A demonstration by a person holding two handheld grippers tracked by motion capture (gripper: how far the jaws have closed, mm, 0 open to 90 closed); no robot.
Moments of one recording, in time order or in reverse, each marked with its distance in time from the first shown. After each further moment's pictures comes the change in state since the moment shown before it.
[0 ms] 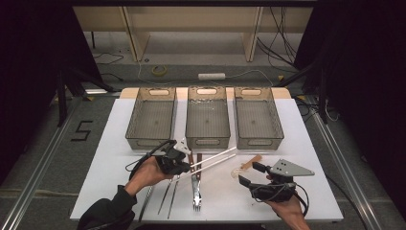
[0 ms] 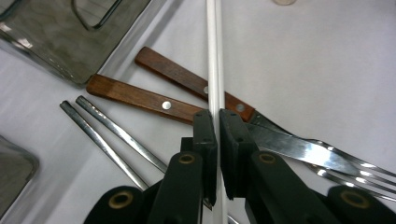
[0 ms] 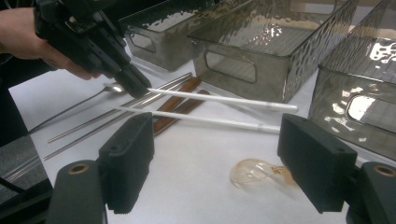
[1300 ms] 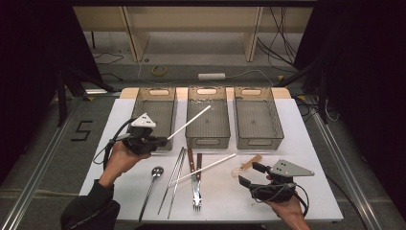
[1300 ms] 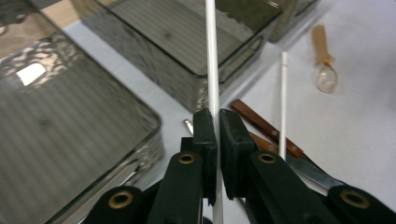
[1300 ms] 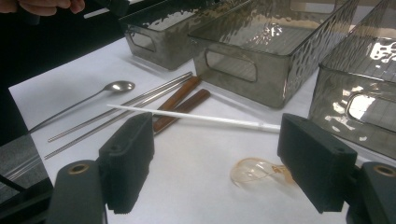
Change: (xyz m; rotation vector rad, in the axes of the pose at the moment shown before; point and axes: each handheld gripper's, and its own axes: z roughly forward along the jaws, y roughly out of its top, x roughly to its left) left arm 0.052 -0.020 -0.085 -0.270 0.166 -0.218; right arm 0.000 0.000 0.000 0.003 -0.001 -0.005
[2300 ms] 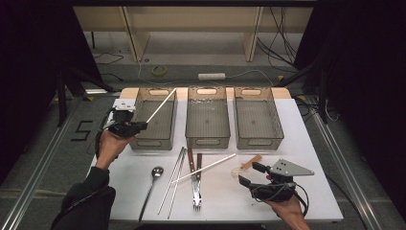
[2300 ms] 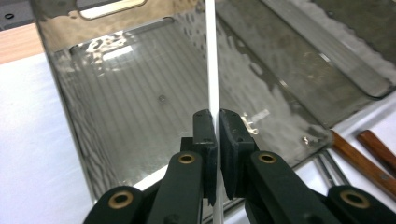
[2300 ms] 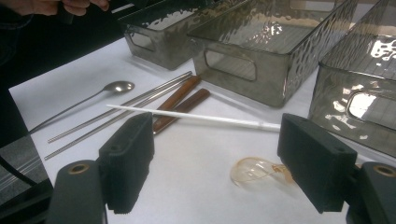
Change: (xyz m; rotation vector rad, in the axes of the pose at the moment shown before) left arm 0.082 -0.015 0.014 -0.011 0.218 -0.203; right arm -0.001 0.000 0.001 0.004 0.001 0.012
